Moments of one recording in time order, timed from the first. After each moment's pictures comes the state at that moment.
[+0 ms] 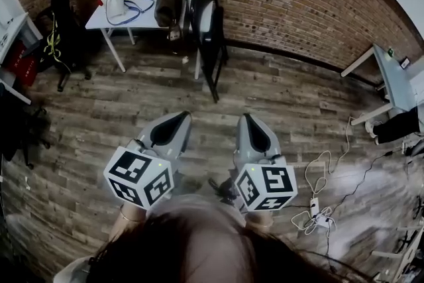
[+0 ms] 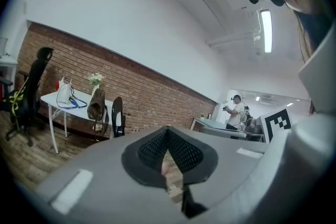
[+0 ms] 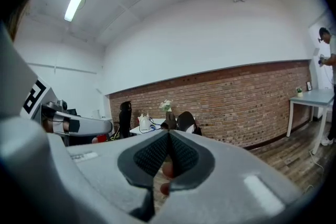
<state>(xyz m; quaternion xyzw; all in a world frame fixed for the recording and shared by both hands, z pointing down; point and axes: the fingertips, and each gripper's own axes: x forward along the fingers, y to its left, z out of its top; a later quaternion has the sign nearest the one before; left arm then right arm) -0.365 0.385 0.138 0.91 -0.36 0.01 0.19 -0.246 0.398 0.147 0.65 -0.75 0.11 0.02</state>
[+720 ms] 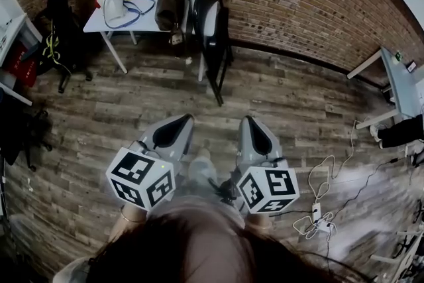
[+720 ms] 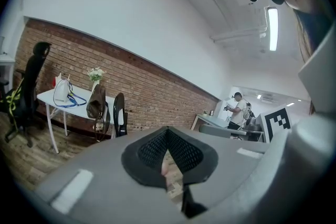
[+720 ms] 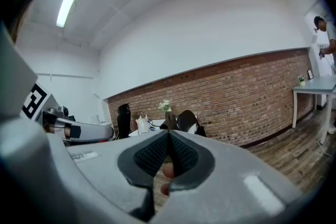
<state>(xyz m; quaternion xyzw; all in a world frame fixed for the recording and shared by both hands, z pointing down) -0.357 0.318 0.156 0.91 -0.36 0.04 0.20 -0.239 0.330 0.162 0.64 -0.75 0.14 0.00</state>
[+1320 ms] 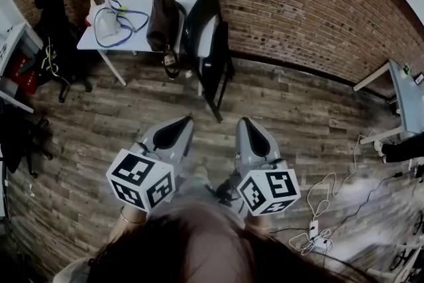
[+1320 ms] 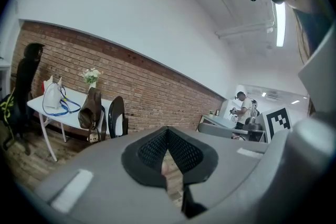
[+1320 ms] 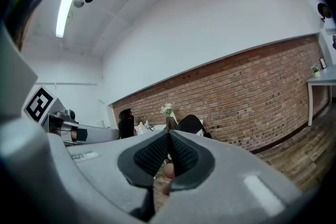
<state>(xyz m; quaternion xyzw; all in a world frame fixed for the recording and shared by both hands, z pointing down) -0.298 0.206 0.149 0.91 -0.37 0.05 0.20 -0.189 0.215 0.154 0.60 -0.78 0.14 -0.03</state>
